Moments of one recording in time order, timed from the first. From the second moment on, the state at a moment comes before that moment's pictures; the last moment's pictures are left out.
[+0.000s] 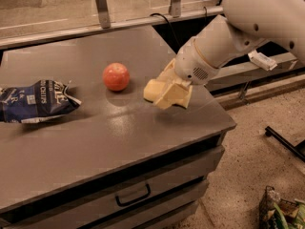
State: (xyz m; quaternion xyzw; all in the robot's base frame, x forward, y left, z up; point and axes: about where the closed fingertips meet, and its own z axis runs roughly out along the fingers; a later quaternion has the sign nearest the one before) arm 0.525 -0.032 0.886 -0.65 0.69 0.17 0.27
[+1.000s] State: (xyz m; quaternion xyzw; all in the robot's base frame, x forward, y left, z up) arm 0.535 0.096 0.951 -0.70 0.60 0.16 0.34
